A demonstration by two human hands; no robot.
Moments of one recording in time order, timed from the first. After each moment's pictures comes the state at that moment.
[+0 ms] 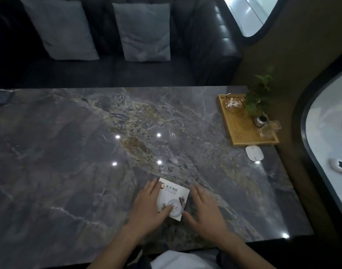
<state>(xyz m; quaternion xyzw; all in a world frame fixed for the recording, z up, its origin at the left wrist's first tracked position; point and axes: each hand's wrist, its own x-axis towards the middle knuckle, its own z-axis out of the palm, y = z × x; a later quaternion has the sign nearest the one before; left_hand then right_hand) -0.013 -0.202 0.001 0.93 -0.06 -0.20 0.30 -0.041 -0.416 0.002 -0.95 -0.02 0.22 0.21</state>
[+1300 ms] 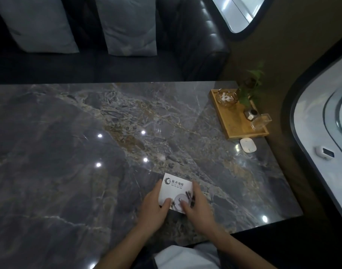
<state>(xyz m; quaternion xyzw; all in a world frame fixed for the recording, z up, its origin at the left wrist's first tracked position) -0.015 -0.192 -0.009 0.85 -0.01 -0.21 0.49 -0.046 -0.360 -0.002 -0.87 0.16 0.10 0.46</state>
